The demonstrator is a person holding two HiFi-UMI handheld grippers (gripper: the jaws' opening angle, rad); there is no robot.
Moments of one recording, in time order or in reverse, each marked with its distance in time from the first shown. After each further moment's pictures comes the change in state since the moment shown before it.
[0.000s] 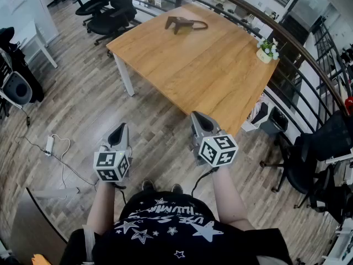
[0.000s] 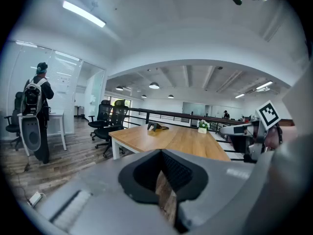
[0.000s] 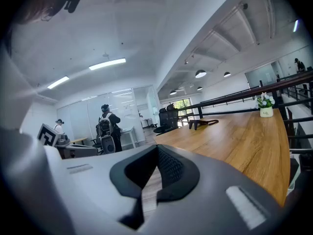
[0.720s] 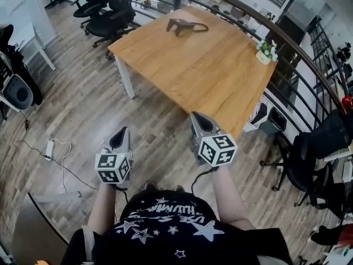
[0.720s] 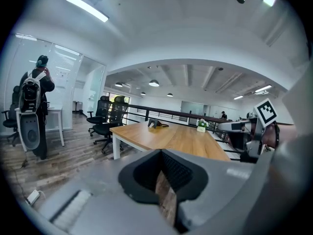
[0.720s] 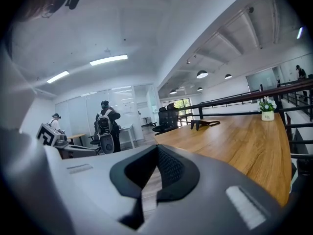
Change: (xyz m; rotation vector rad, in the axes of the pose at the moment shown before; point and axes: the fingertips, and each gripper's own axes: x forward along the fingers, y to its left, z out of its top) left arm -0.009 0.030 -0.013 -0.032 0.026 -0.030; right arm 0.020 0.030 -0.001 -0.040 0.019 -0.016
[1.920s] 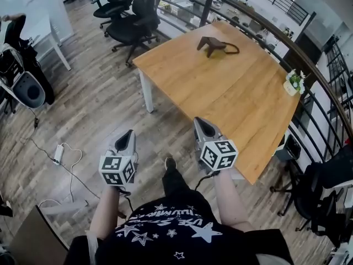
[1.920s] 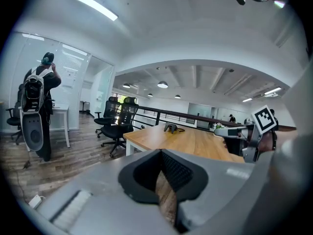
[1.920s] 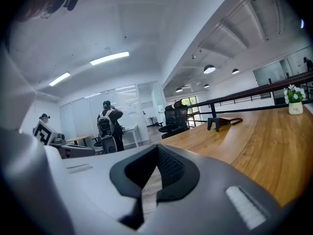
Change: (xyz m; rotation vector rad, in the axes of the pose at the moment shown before) left arm 0.074 0.144 0.044 -0.044 -0.019 0.068; right arm 0.191 0.023 0.017 0.014 0.006 0.079
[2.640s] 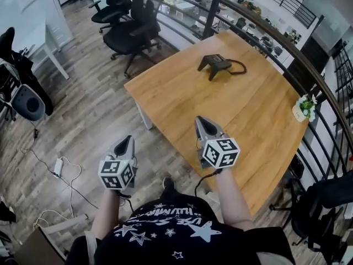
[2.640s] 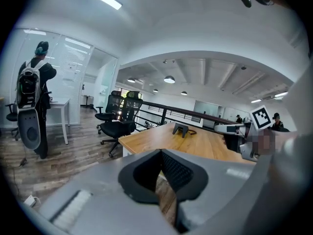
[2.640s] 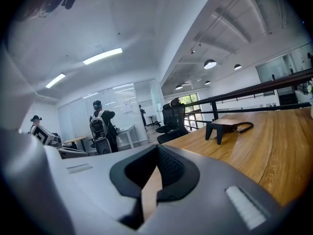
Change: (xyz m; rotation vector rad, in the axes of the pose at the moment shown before) left arm 0.162 0.041 0.047 -0.059 0.039 0.046; right arm 0.147 -0.125 0.060 0.005 0.021 0.020
